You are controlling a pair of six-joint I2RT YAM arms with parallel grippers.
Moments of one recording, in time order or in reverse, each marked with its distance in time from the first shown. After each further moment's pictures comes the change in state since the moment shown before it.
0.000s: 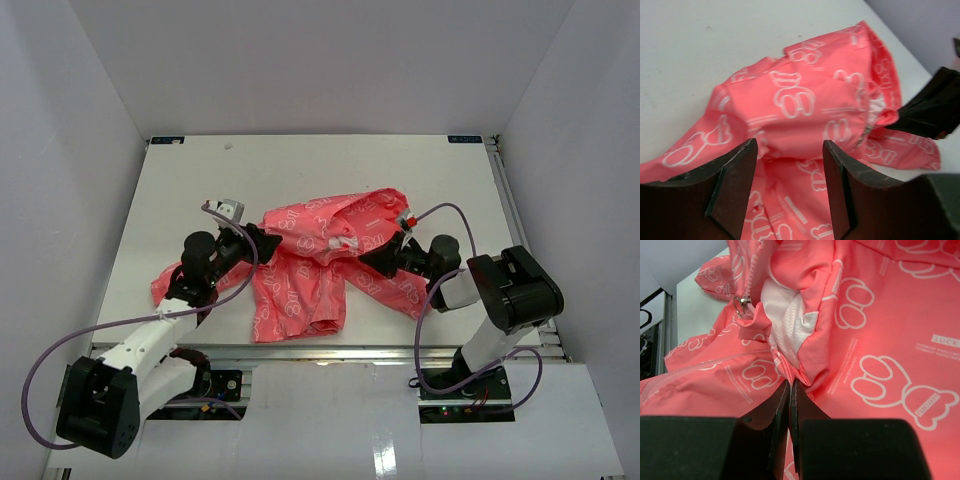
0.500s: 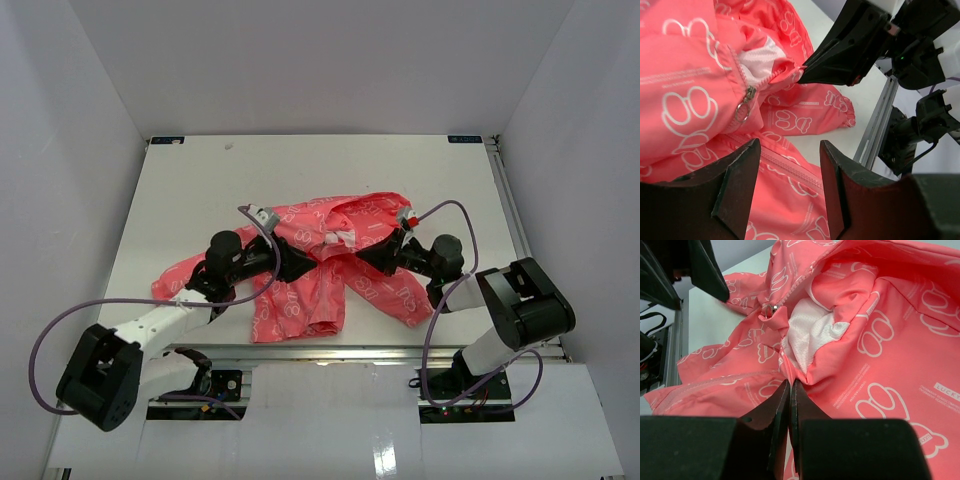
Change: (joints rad) left arm -0.174 0.135 0.052 0.064 0.294 -0.113; right arm 0.037 -0.119 0.001 -0.004 -0.002 -0.008
